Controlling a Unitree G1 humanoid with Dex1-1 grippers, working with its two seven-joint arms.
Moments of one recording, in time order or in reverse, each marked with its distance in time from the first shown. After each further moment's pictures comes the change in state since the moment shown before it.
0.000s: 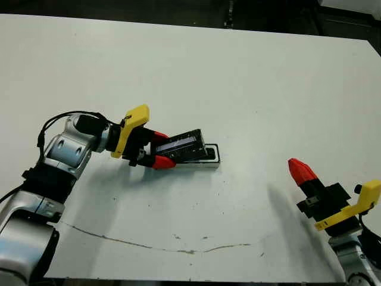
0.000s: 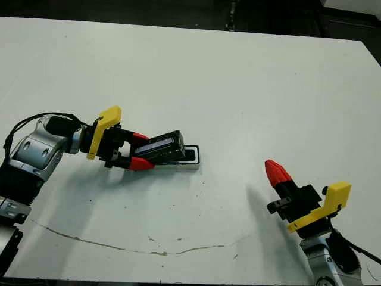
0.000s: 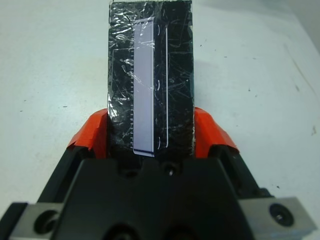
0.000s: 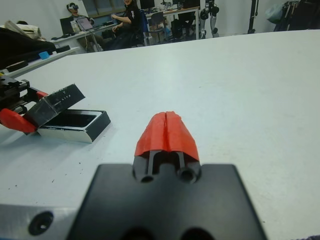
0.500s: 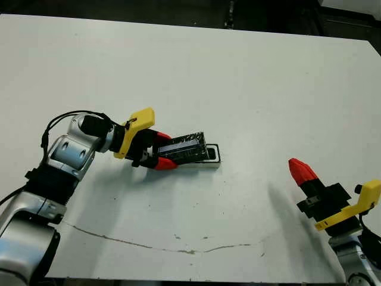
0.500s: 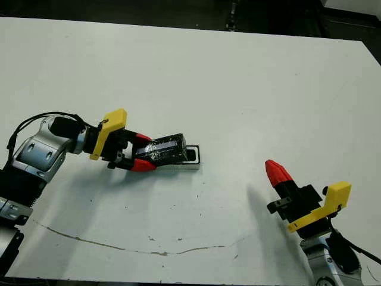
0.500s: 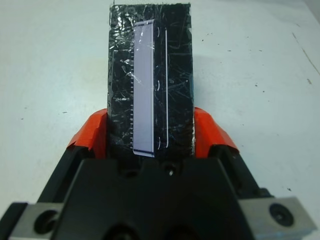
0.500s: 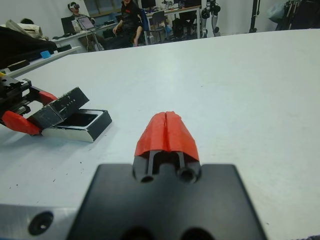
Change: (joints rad) left arm 0.007 -0.029 -0.015 0.005 0.018 -0.057 0.024; right arm 0.000 -0.001 0.000 0.005 -0.001 0.000 0.007
